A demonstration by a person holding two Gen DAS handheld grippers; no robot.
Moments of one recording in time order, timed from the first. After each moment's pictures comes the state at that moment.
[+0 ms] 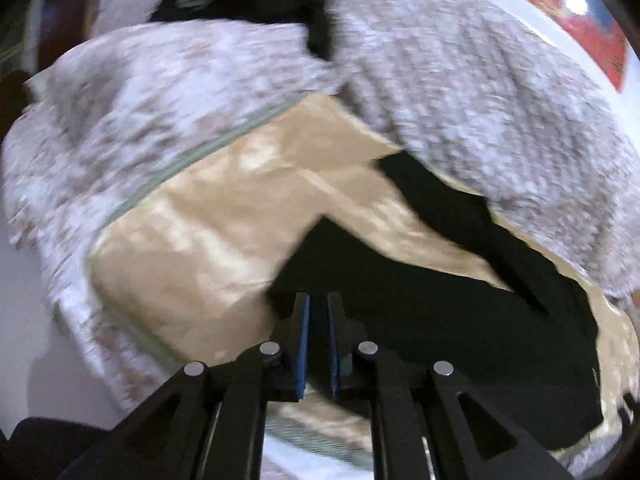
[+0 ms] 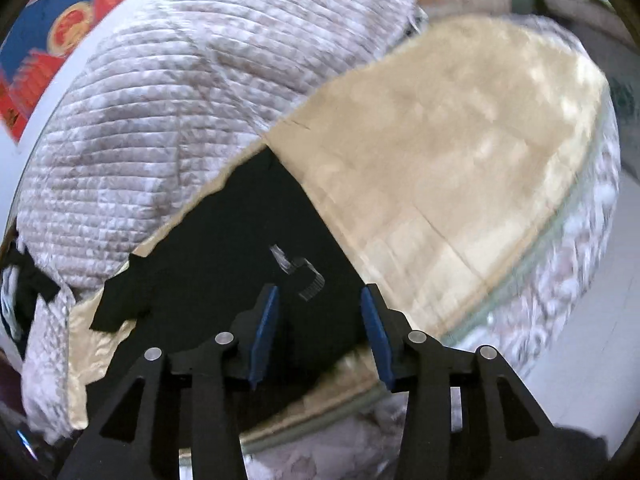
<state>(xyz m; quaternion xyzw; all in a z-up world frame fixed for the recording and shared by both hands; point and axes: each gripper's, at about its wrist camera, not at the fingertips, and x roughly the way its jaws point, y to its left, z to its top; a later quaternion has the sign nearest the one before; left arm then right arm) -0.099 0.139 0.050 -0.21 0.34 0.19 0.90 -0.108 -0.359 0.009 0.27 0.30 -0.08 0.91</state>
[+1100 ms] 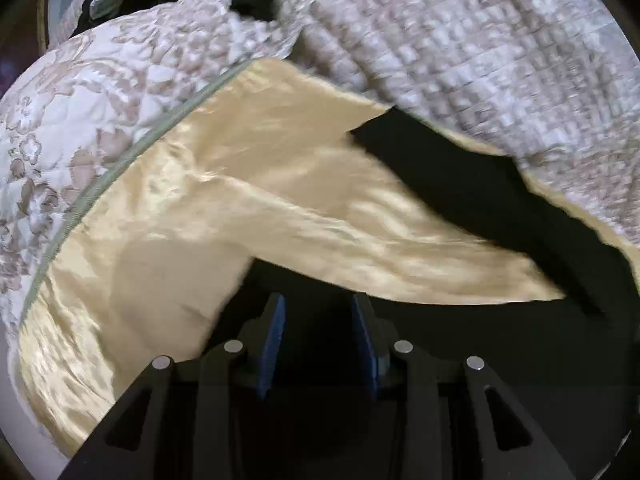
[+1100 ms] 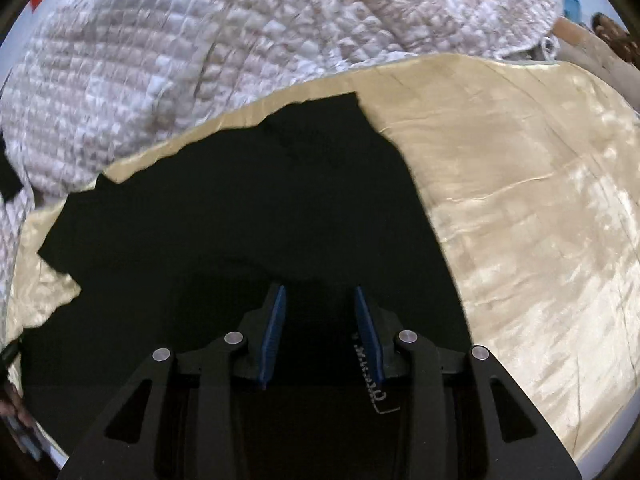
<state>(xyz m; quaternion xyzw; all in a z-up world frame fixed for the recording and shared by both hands) 0.010 0.142 0.022 -0.14 0.40 0.18 0.89 0.053 -0.315 -0.016 0.12 0.40 -0.03 0.91</state>
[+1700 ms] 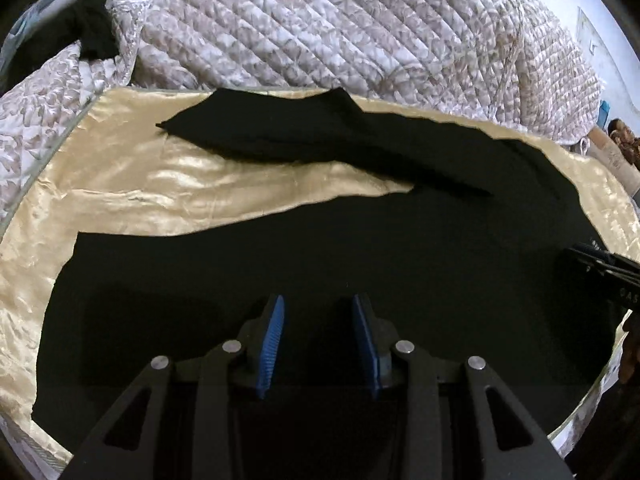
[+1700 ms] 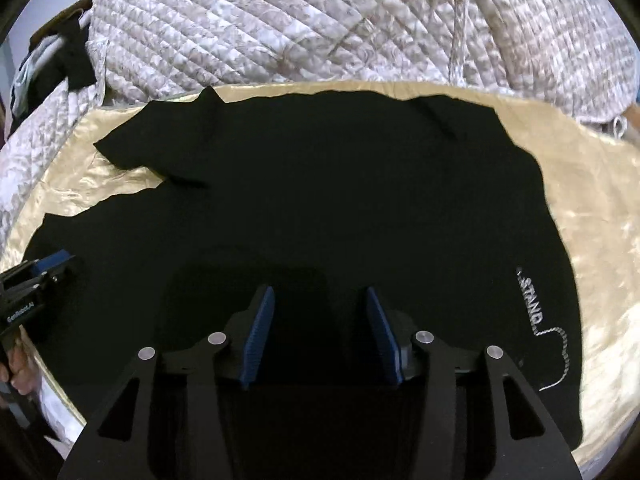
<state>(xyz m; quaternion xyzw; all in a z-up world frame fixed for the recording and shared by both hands) -0.011 0.020 0.025 -0.05 0.42 0.02 0.91 0.012 -0.210 -0.030 0.00 0.39 0.08 0.92</state>
